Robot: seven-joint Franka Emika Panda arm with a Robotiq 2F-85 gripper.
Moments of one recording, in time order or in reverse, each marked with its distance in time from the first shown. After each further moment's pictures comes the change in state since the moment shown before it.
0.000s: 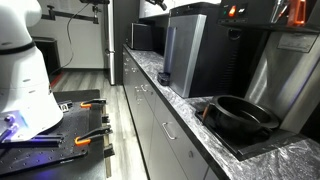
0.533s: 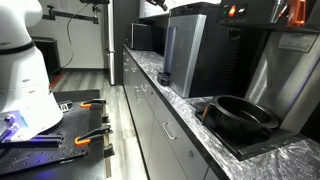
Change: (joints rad) arm -0.027 0.053 0.035 0.035 -0.001 0.035 0.000
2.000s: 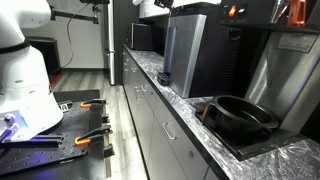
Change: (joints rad) arm -0.244 0.060 0.178 0.034 0.000 0.134 0.000
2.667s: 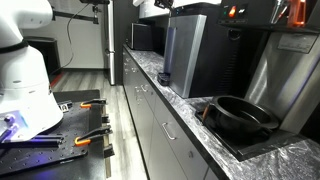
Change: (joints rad) arm -0.060 -0.014 0.061 0.001 0.001 0.010 0.000
